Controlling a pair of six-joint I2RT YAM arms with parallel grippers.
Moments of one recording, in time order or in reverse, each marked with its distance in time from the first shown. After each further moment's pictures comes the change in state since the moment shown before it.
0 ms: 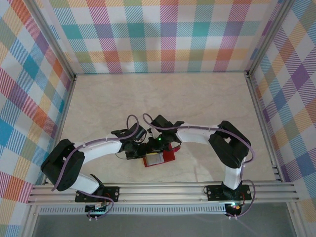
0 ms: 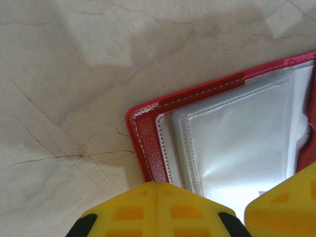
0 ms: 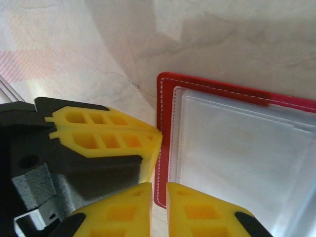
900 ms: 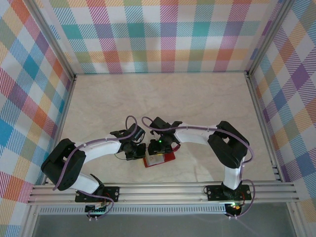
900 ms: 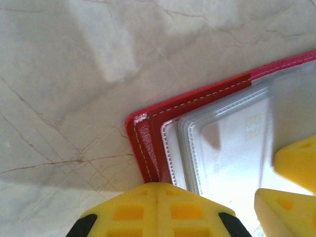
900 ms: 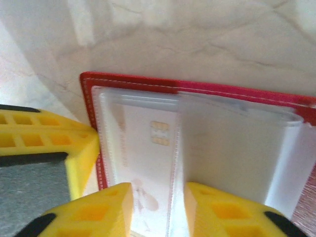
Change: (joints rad) left arm 0.027 0.011 -0.030 0.047 0.051 0.000; right arm 0.010 -0.001 0.026 -0.161 0.209 -0.037
